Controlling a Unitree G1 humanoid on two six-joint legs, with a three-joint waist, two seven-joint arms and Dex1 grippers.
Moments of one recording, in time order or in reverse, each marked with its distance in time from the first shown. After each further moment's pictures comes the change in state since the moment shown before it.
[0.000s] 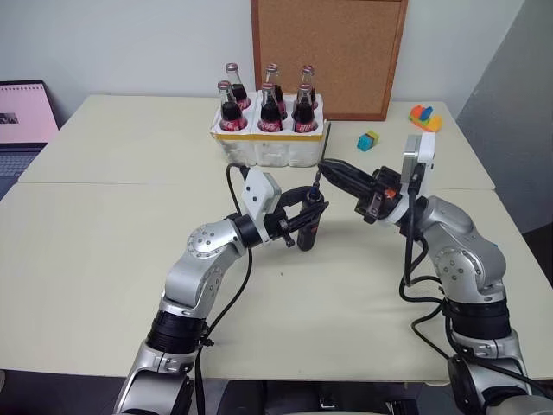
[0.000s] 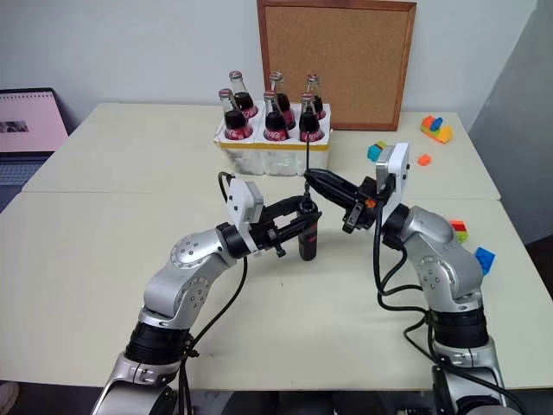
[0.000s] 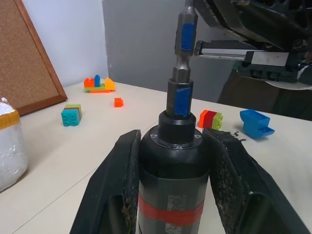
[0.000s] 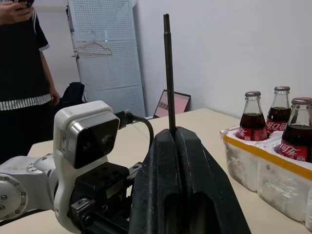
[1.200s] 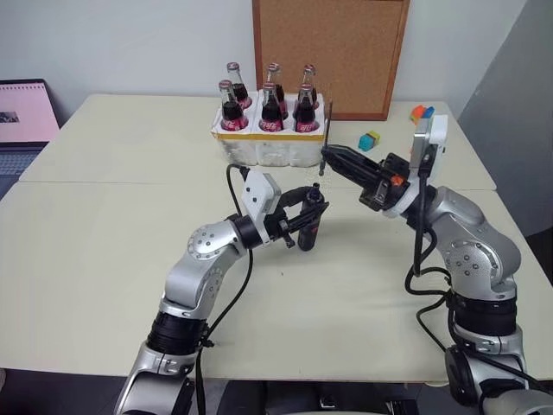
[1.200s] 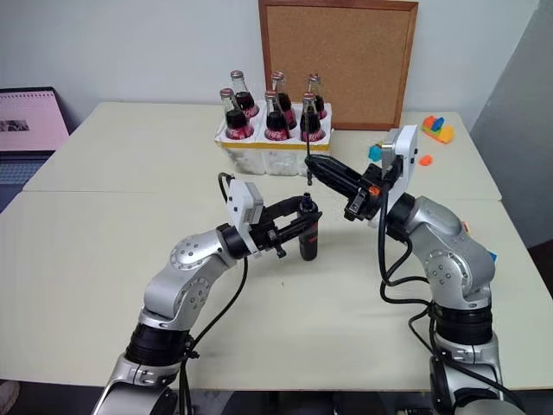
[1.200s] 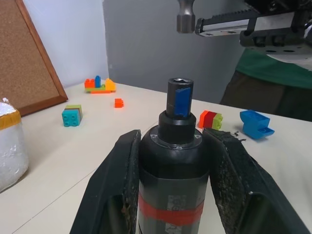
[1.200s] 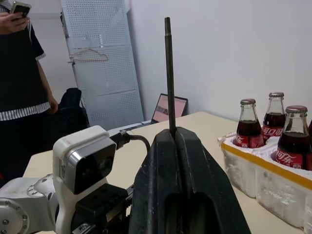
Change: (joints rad) left arm 0.001 -0.001 0.000 -0.001 0.000 -0.005 -0.002; right arm -0.051 0.015 -0.068 -0.044 0.058 0.142 -0.049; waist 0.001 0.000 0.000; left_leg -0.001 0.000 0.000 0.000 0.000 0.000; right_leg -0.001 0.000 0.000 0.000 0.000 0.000
